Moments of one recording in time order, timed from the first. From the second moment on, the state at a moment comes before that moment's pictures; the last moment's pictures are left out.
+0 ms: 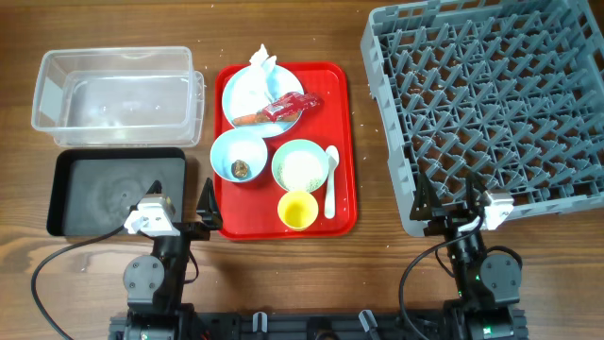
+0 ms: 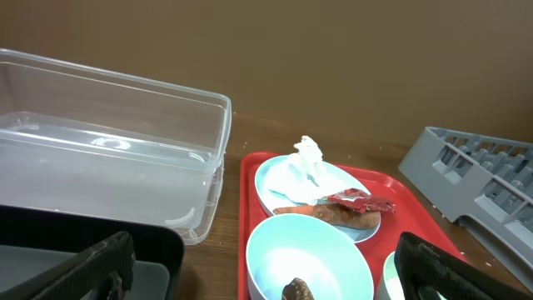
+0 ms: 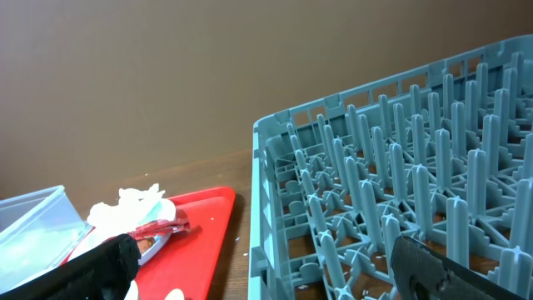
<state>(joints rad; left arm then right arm) -0.04 0.01 0.02 -0.08 0.01 -0.25 0.11 0.01 0.01 0.00 -0.02 0.31</state>
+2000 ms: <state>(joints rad) -0.15 1.32 1.39 -0.94 0.06 -0.22 0.11 1.00 1.20 -0.75 -0.10 0.06</state>
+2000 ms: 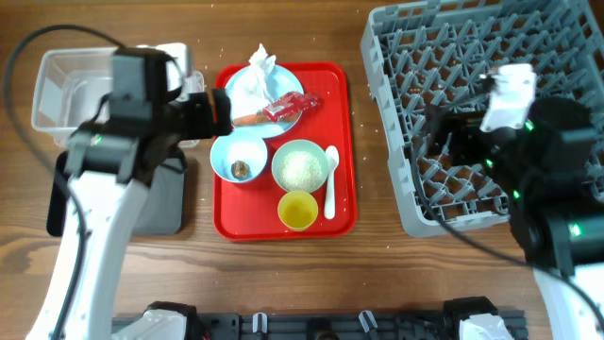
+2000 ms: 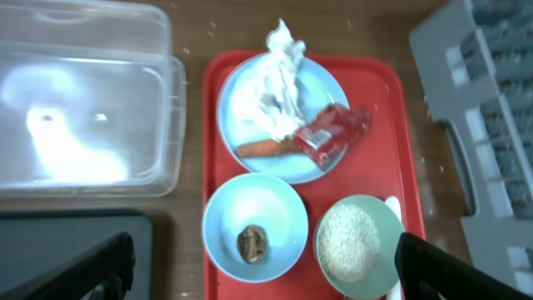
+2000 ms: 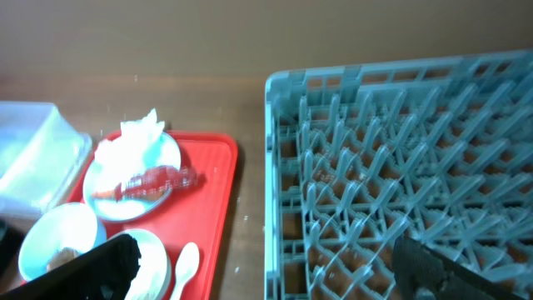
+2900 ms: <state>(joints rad) -0.40 2.02 1.45 -0.89 -0.04 -0.43 0.11 1.40 1.23 -0.86 -0.12 0.09</state>
